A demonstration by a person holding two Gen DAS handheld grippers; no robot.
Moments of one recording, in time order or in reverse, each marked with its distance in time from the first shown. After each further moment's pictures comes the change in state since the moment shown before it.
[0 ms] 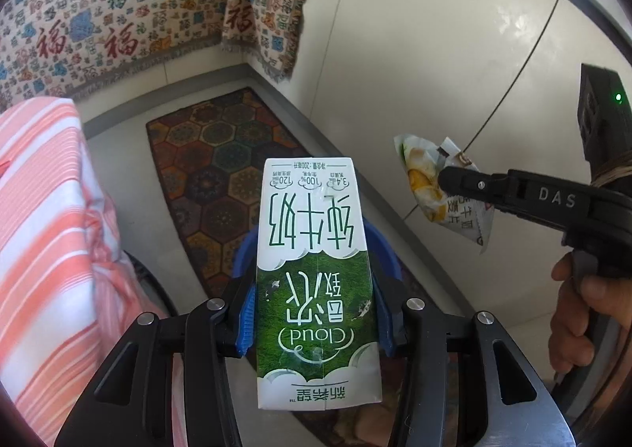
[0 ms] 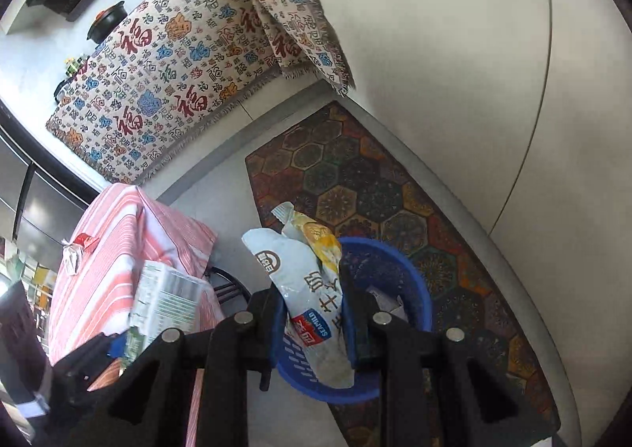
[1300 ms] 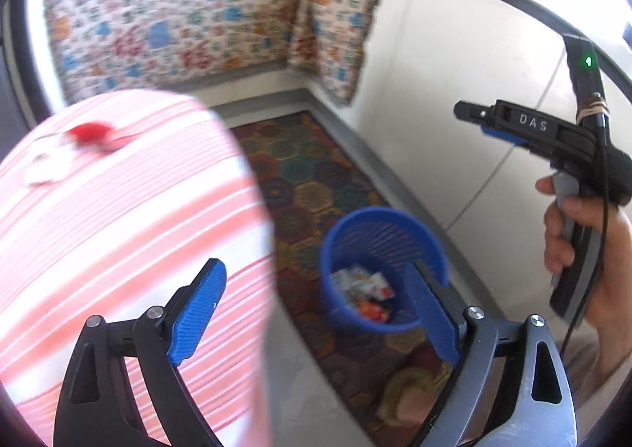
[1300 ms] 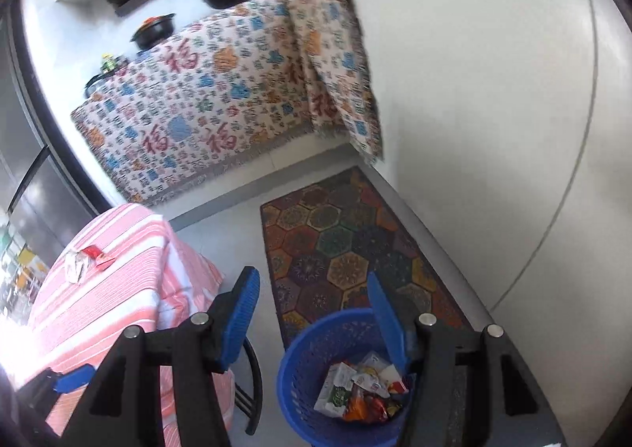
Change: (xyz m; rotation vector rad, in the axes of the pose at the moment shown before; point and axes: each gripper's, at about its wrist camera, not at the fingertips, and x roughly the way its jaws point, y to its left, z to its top) left arm -0.123 0.087 -0.062 -0.084 -0.115 0.160; right arm -0.034 0.093 0.009 -0.204 -0.225 -0.030
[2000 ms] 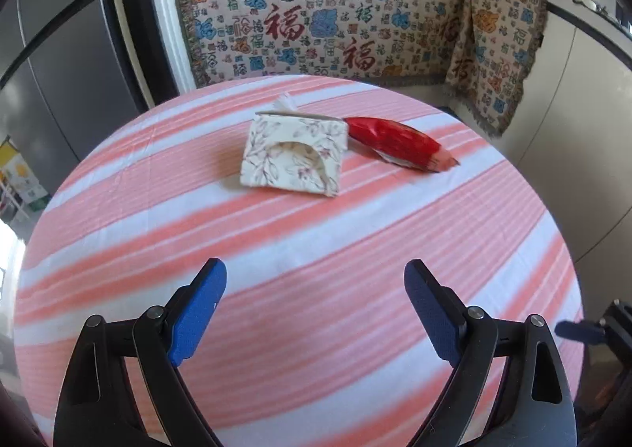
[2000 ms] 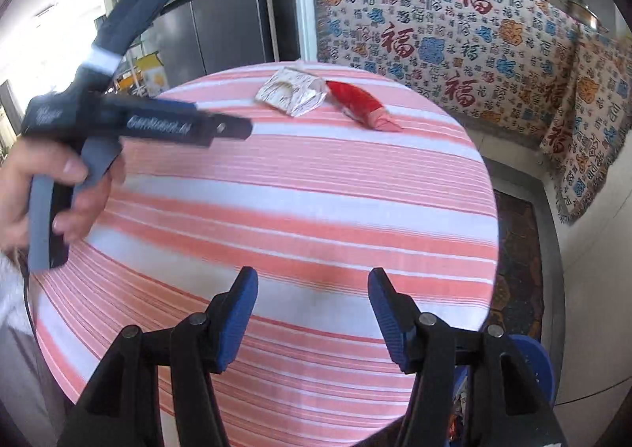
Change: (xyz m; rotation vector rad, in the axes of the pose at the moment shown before) left arm 0.018 0.285 0.032 -0.132 -0.019 0.273; right arm 0.032 0.302 -0.135 -0.652 0.218 0.351
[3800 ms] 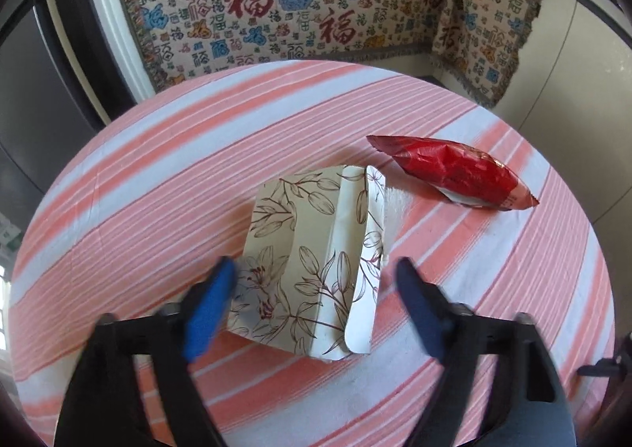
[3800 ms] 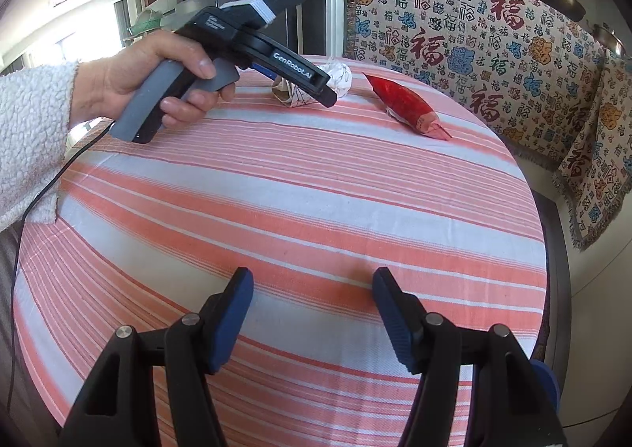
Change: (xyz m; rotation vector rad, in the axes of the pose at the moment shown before) left arm 0.080 0.018 0.056 0.089 0.126 -0.089; right arm 0.028 0.031 0.002 -0.076 -0.011 0.019
